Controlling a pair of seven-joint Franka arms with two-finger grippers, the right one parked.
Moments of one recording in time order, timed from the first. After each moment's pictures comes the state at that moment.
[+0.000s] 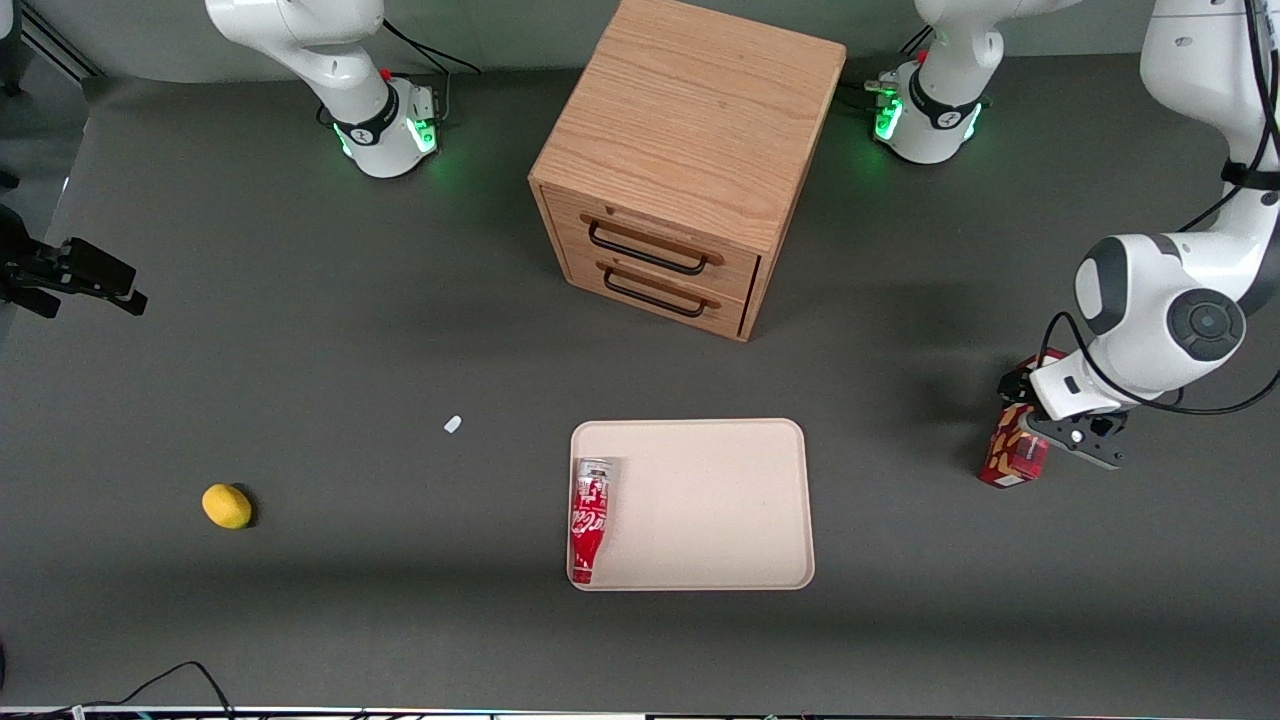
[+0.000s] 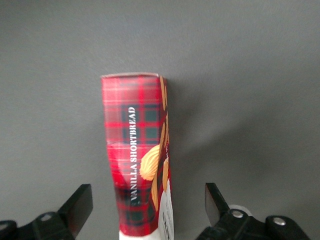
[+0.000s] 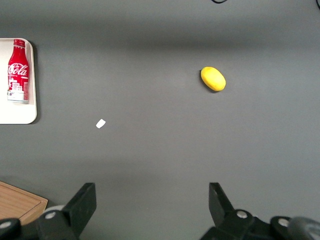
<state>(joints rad) 0.14 0.36 -0.08 -2.08 0.12 2.45 0.49</state>
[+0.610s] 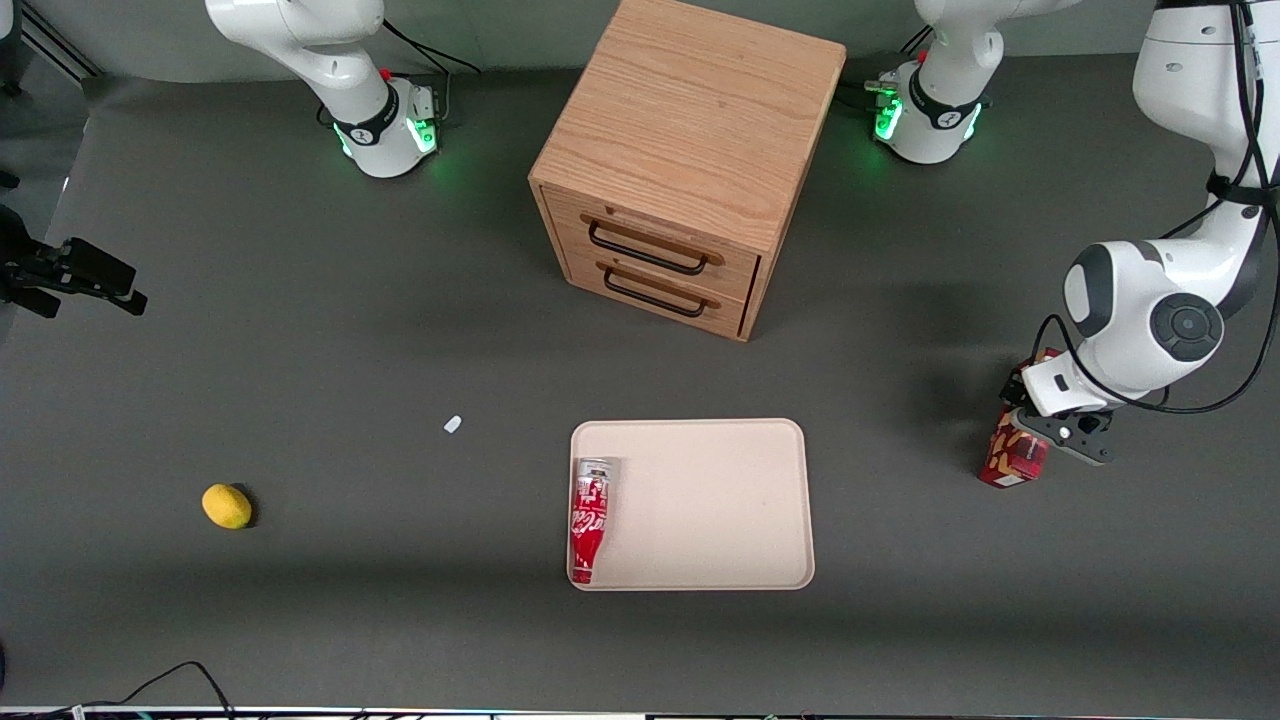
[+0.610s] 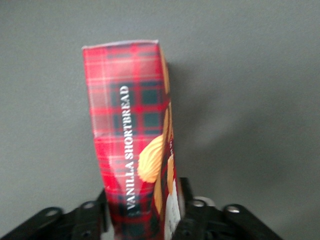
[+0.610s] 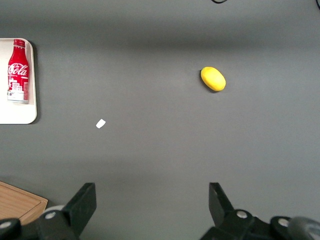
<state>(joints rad) 0.14 0.39 -0.05 -2.10 0.12 2.51 0.54</state>
